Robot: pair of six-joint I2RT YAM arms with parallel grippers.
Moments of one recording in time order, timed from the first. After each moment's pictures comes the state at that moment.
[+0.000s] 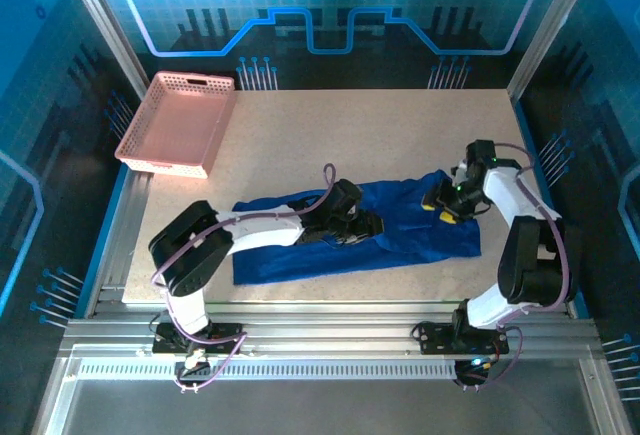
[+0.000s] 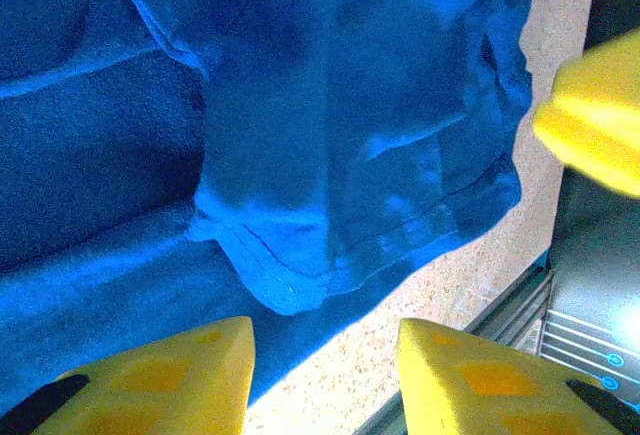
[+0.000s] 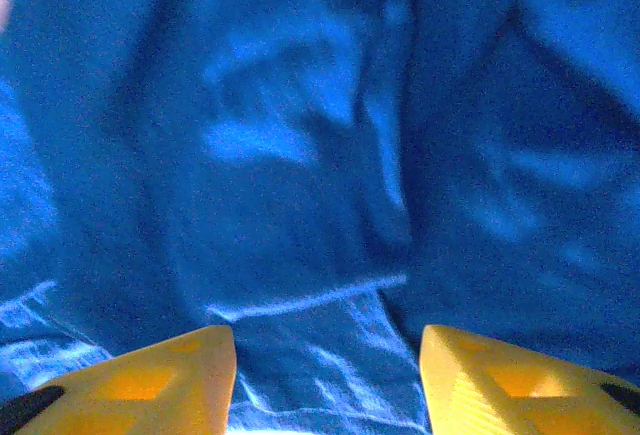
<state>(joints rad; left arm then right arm) -0.87 1.83 1.07 -0.01 0.29 -1.14 -0.10 1.54 0.99 -0.91 -0.38 0.36</state>
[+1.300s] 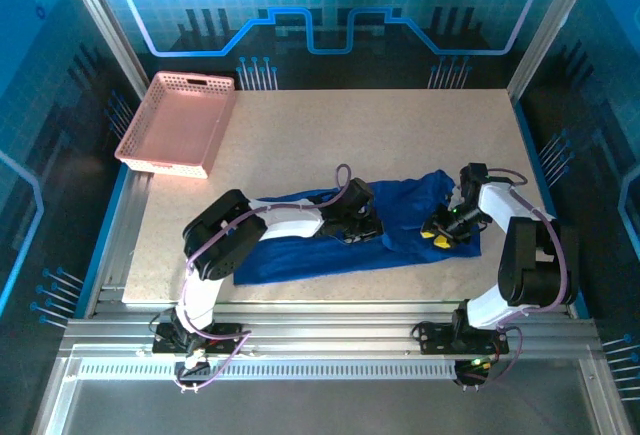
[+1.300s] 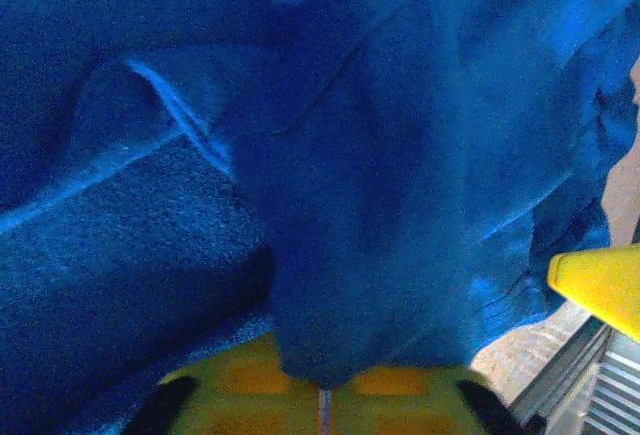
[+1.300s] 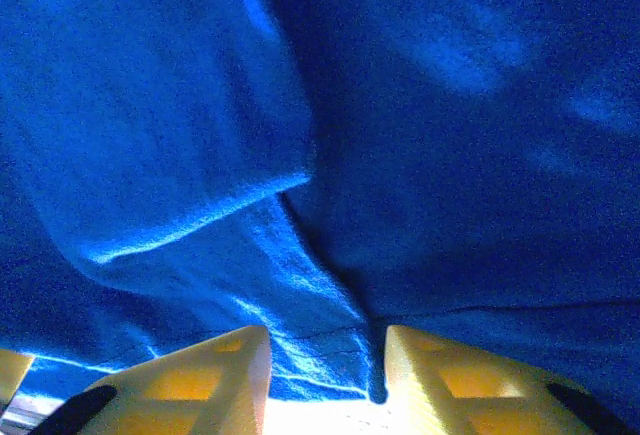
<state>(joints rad) -0.86 2.02 1.24 -0.08 0.28 -1.11 -0.10 1.53 0.86 -0.91 -0.39 0.37</state>
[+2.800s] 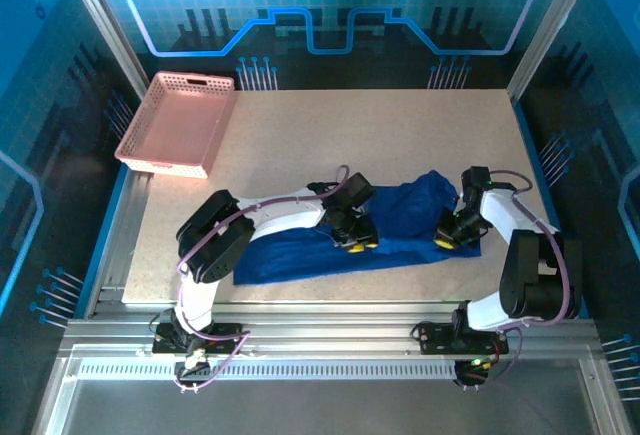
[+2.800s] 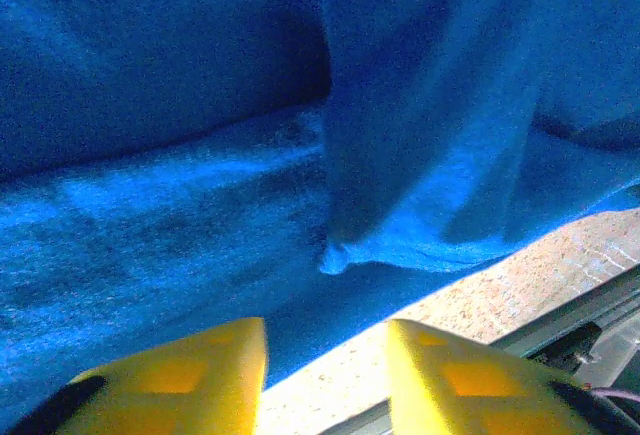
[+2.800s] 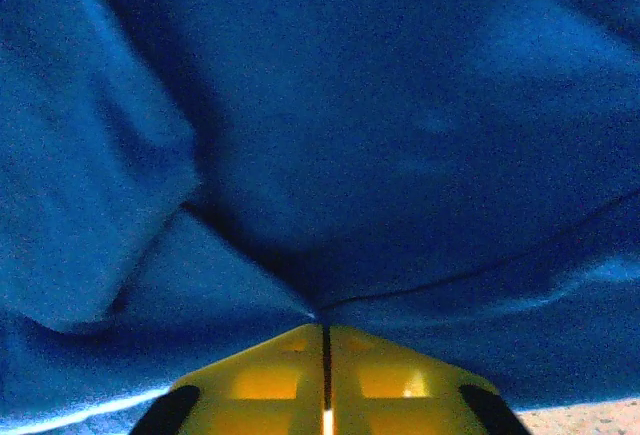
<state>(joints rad) -0.86 1.98 1.37 -0.56 0.37 -1.05 -0.10 1.46 0.82 -0.90 -0.22 0.38</state>
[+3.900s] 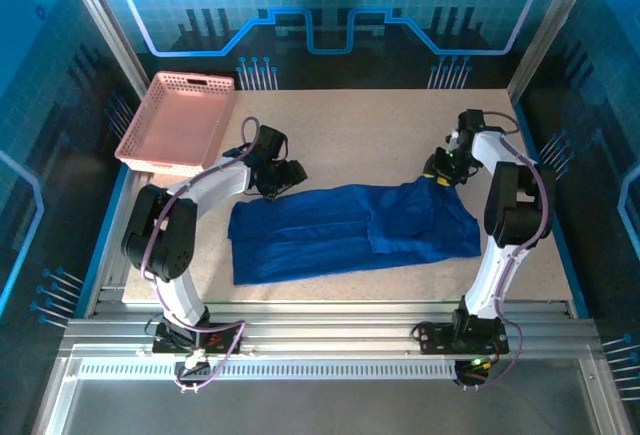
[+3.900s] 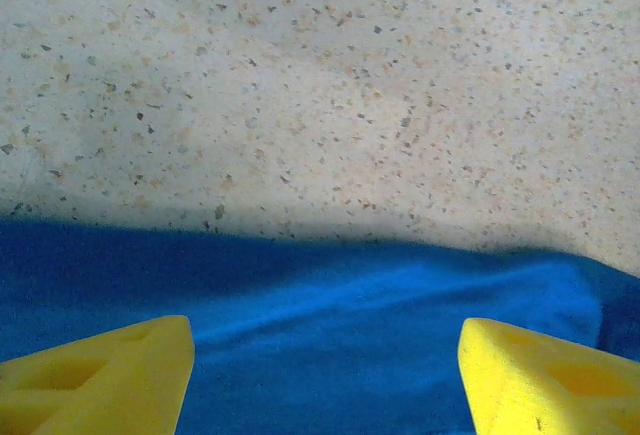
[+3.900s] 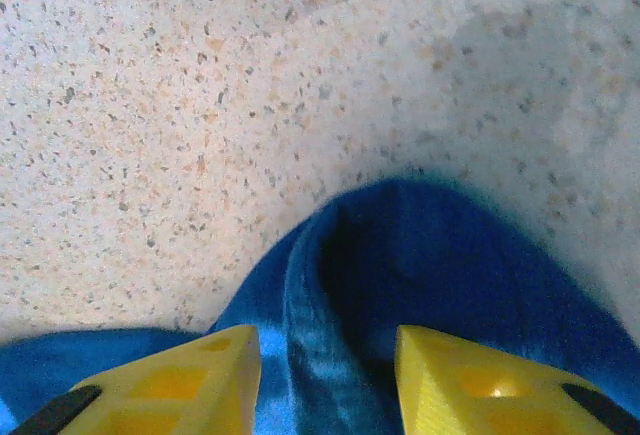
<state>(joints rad) -0.35 1.78 1.21 -0.51 0.15 -0.89 -0.11 2.00 1.45 -0.79 -0.30 0.31</state>
